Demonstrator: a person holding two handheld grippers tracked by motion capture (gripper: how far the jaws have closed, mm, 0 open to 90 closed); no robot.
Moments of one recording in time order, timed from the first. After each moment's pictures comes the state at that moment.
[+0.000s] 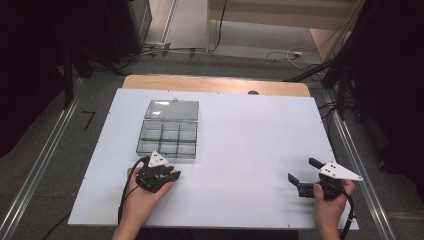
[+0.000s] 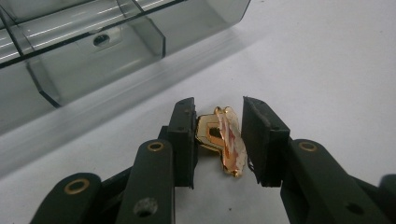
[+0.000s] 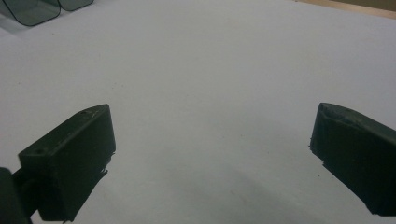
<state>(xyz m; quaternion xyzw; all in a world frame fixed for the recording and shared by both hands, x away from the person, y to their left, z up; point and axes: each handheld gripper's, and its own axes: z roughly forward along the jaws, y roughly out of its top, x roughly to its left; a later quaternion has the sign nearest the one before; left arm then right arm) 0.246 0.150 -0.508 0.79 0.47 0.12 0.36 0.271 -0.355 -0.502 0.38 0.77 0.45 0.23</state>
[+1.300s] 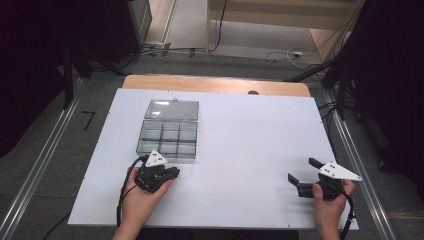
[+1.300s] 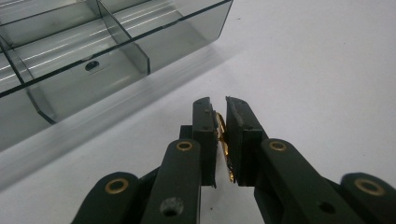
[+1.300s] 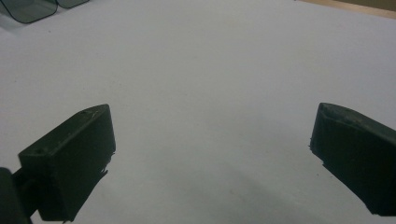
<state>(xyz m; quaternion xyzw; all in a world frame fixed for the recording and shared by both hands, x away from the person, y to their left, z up) 0.241 0.150 -0.496 0.80 0.45 0.12 0.38 0.270 -0.354 -0.502 0.38 0.78 0.45 0.23</state>
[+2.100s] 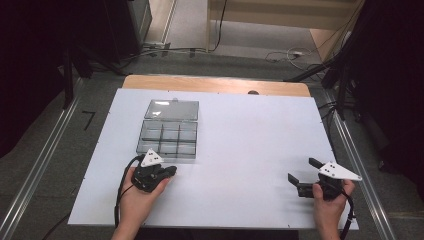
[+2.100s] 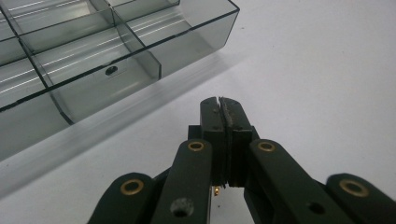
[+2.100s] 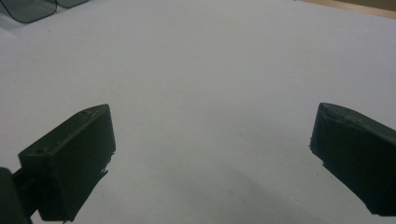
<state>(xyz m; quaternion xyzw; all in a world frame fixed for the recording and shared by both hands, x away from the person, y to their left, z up) 0.240 0.157 -0.491 0.79 0.45 0.13 0.39 0.271 -0.354 -0.502 0.38 0.77 0.45 0.23</state>
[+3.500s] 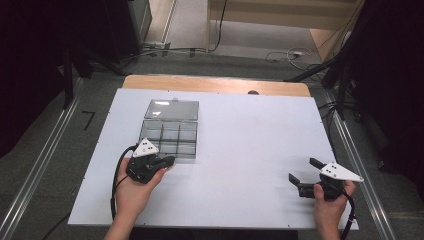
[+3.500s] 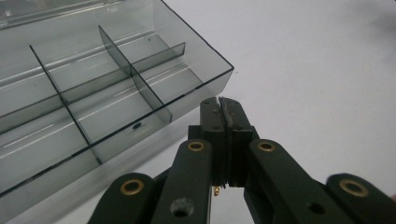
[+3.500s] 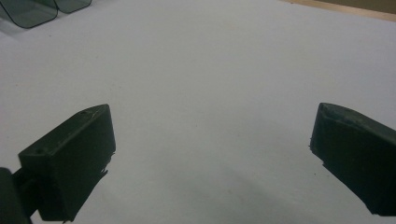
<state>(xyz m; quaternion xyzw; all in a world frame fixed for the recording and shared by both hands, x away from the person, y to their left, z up) 0.248 0.165 -0.458 0.78 0.44 0.14 0.43 0.269 -0.356 -0.502 0.38 0.77 0.45 0.24</state>
